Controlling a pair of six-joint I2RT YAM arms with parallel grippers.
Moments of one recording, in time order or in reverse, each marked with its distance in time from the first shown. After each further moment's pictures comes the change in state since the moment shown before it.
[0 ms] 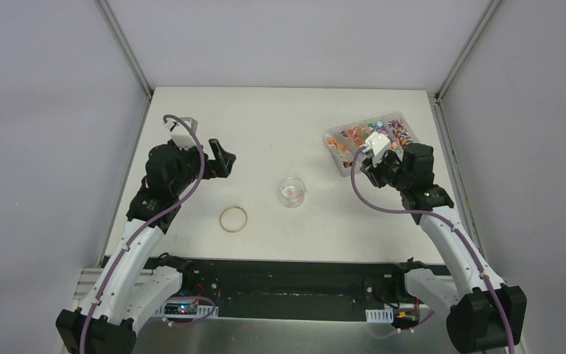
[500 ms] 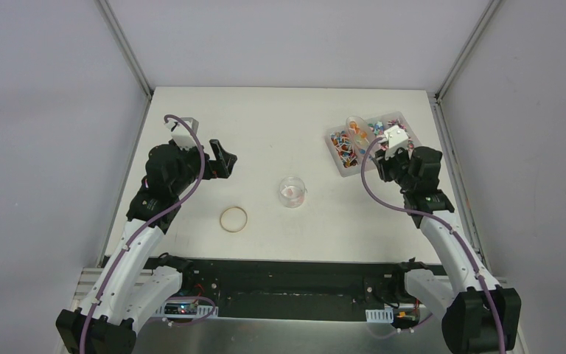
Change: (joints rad) left arm 0.000 0.000 0.000 0.000 0.014 0.000; right arm -0.064 -0.020 -0.089 0.206 0.156 0.168
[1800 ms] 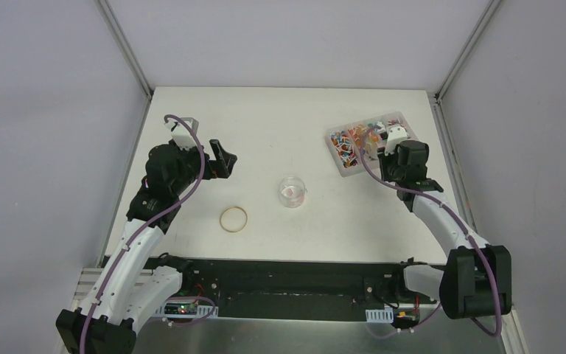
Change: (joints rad) left arm 0.000 0.000 0.000 0.000 0.000 0.000; right arm 0.000 0.241 0.053 -0.061 0.251 0.118
